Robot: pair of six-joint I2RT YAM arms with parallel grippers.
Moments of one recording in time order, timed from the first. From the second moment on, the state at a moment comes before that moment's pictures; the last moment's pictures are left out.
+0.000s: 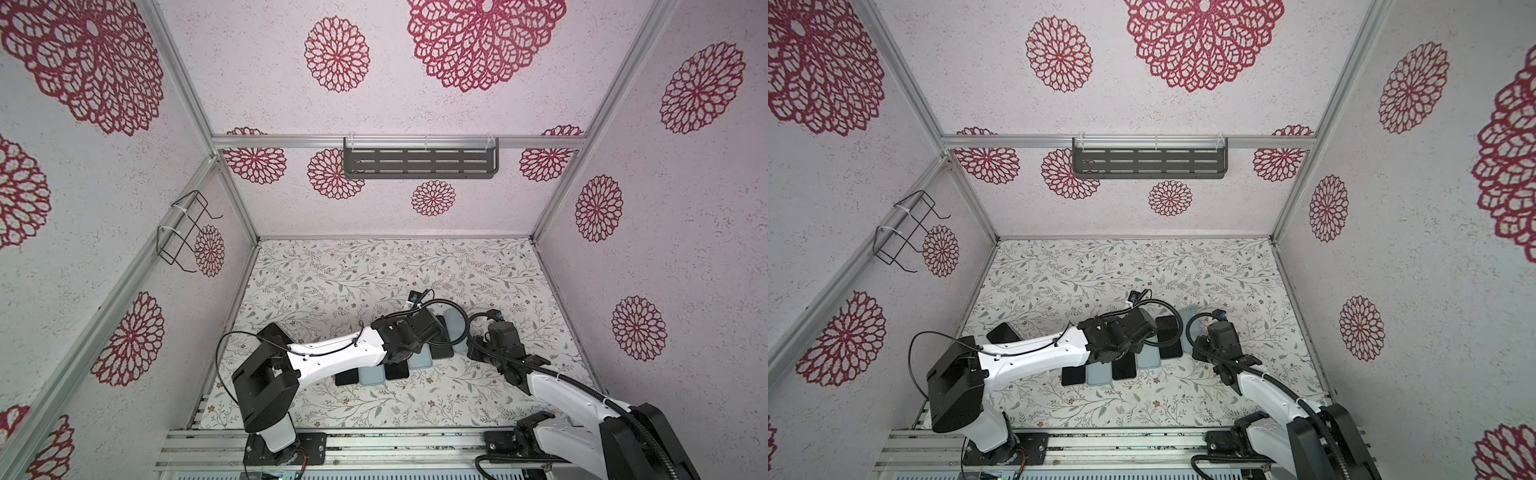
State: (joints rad) left arm -1.05 1.66 1.19 -0.56 -0.54 -0.61; right arm 0.39 1.10 0.34 -0.05 -0.03 0.53
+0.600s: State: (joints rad) left arm -0.85 1.25 0.91 -0.61 -0.62 -0.71; right arm 0.59 1.22 0.34 0.00 -0.06 0.58
